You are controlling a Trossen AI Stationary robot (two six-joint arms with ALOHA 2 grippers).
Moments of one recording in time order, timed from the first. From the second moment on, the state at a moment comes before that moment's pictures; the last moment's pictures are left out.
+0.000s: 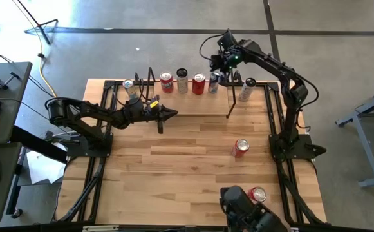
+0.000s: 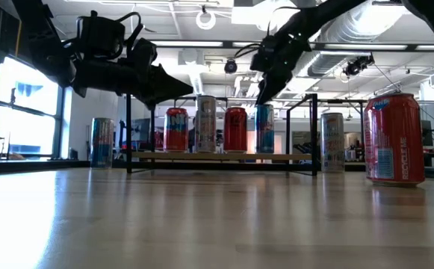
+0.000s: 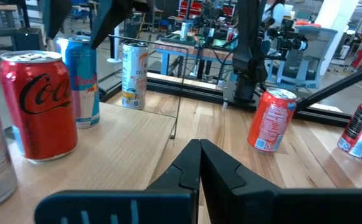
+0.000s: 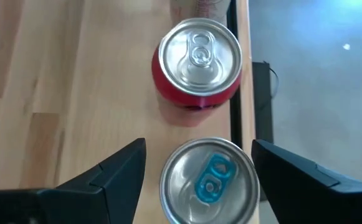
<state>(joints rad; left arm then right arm) 0.37 1.49 0.39 1.02 0.20 -0.12 -0.84 1.92 1.82 -1.00 -0.40 -0.80</state>
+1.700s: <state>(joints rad) 0.51 1.06 0.39 0.48 0.32 0.16 -0.20 1.62 0.91 0.47 0.12 -0.31</state>
